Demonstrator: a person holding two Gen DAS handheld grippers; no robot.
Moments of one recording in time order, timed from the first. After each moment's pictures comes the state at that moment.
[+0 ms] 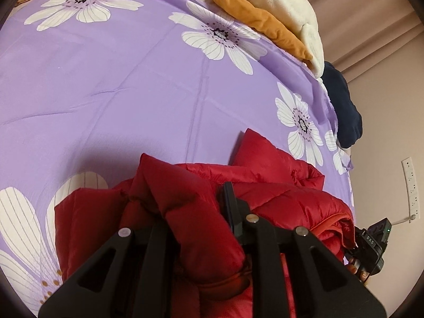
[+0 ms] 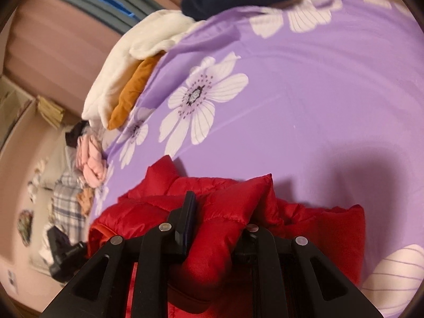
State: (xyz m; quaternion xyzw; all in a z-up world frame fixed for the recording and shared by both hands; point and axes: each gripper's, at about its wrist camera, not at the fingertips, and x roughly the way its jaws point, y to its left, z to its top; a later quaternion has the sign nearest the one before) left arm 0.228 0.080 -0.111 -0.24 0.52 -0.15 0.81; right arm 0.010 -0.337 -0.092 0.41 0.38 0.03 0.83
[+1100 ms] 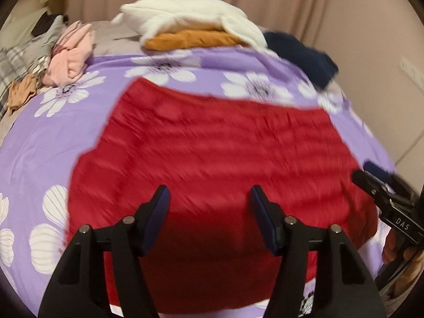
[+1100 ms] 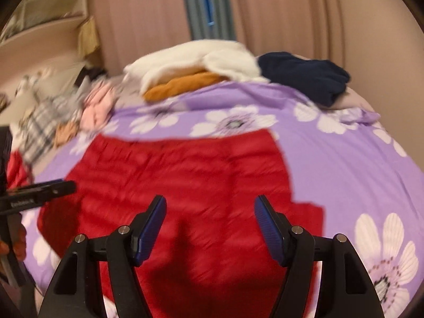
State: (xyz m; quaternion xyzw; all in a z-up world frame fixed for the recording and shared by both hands) left arm 0.086 -0.009 -0.064 0.01 0.41 -0.17 0.89; right arm -0.057 -0.216 -0.041 0.07 0.32 0.01 0.95
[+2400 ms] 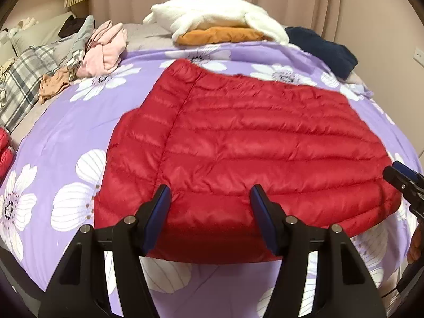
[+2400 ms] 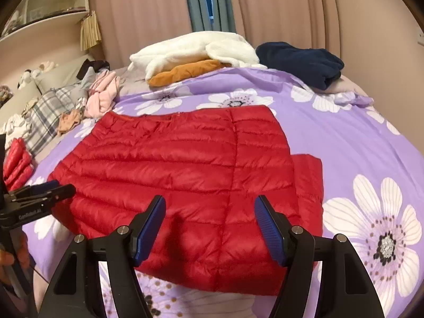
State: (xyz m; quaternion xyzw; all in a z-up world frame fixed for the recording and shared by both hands) left arm 0.038 0.022 -0.081 0.03 0.41 -0.09 0.91; right arm -0.106 -0.221 -0.056 0.09 0.33 0.00 0.94
